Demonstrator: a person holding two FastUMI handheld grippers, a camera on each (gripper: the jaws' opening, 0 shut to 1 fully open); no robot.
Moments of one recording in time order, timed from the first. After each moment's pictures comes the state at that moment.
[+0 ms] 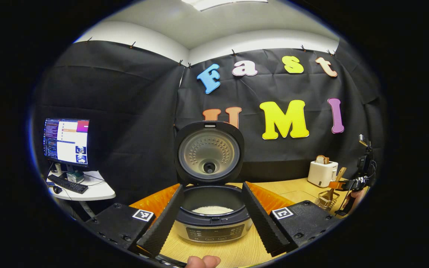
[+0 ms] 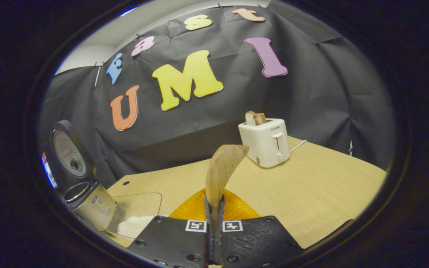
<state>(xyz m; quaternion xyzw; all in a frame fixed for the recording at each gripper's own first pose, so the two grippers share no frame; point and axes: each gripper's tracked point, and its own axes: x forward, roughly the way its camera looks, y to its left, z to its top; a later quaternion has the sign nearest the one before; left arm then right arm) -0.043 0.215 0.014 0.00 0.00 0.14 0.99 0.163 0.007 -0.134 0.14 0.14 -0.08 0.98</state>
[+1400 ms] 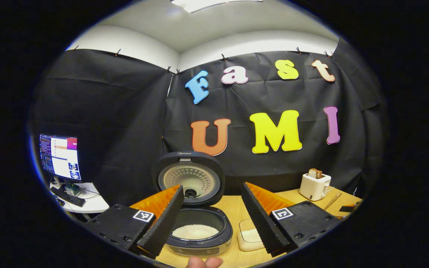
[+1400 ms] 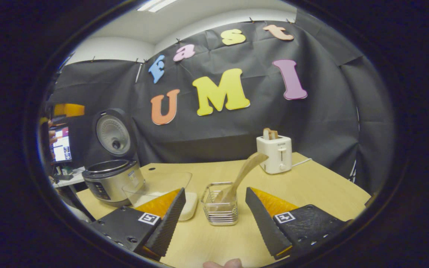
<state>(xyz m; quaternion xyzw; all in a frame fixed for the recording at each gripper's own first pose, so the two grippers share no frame) 0.020 0.175 0.119 0.01 0.01 0.11 0.99 0.023 0.037 -0.100 0.05 0.12 0.07 0.99</state>
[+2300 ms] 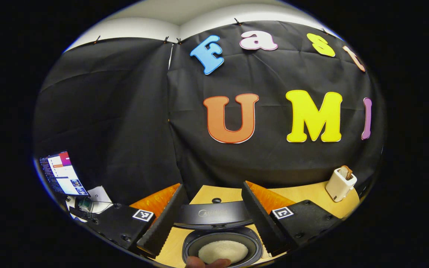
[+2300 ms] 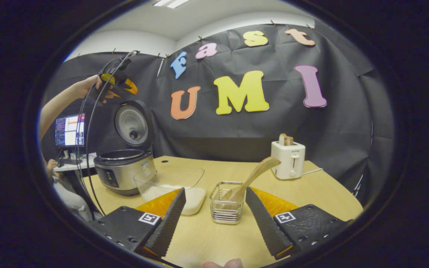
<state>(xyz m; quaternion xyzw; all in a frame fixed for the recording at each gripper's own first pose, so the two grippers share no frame) 0.172 0.299 0.151 0.01 0.15 0.17 0.97 0.019 0.026 -0.099 -0.02 0.12 0.10 0.99</state>
